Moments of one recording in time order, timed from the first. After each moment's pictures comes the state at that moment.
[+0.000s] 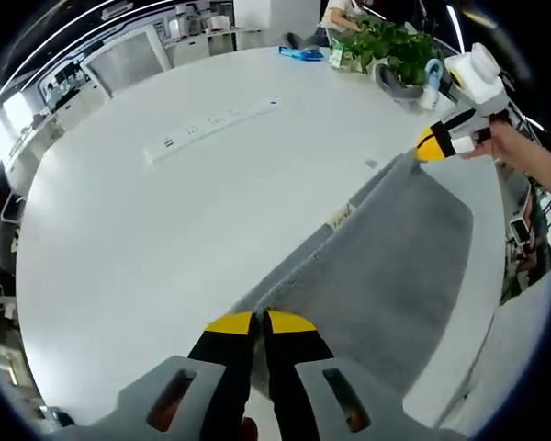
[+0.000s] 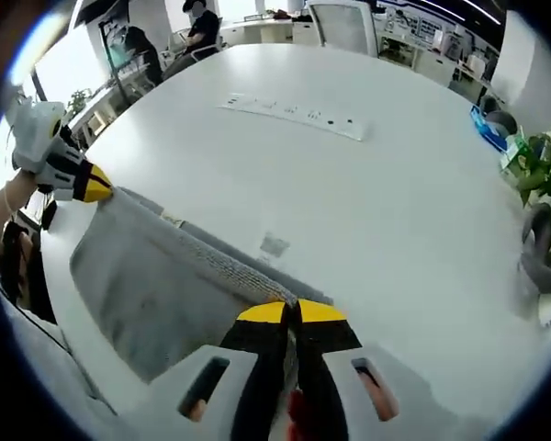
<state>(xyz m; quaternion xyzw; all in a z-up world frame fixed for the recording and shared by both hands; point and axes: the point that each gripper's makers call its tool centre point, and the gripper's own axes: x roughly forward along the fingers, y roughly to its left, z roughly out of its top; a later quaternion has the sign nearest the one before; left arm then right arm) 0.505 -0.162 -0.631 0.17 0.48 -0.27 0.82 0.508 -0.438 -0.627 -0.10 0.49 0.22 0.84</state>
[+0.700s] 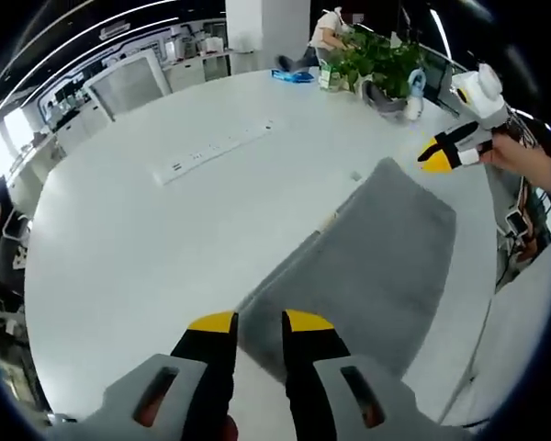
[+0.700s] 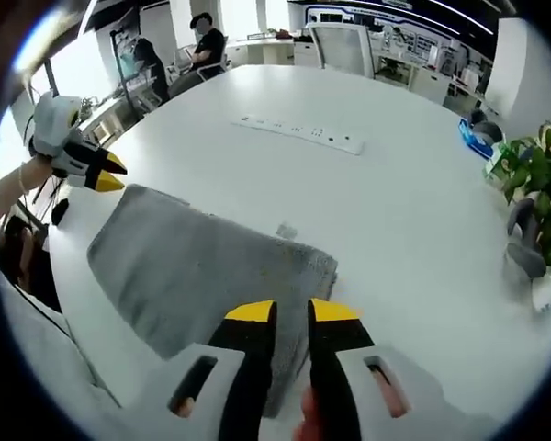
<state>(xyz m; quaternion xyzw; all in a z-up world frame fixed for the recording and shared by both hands) 0.492 -0.153 -0.603 0.18 0.43 -0.31 0.83 0.452 -0.441 -0.603 -0.10 0.46 0.21 0.86</state>
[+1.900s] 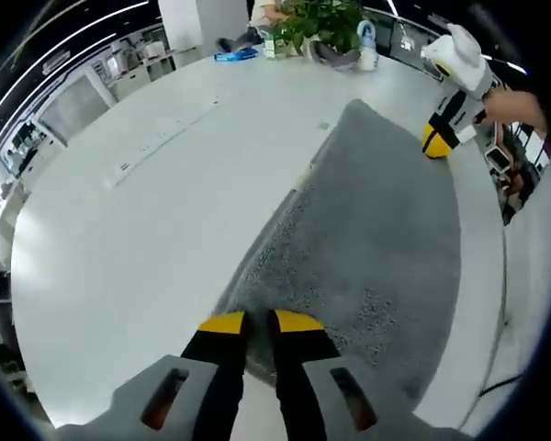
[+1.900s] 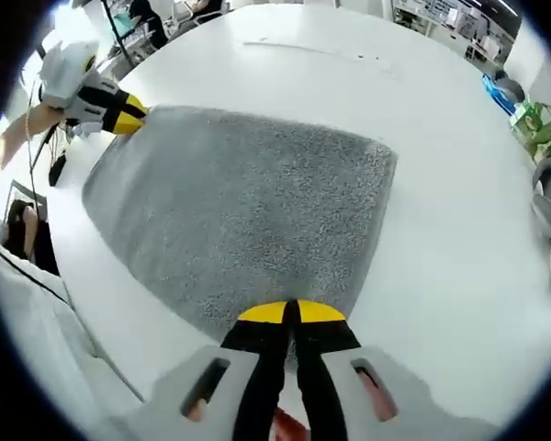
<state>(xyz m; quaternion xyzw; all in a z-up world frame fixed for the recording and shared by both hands) 0.492 -0.163 -0.655 0.26 0.42 -0.38 0.78 0.401 -0.436 -0.662 -0.10 0.57 0.21 0.79</state>
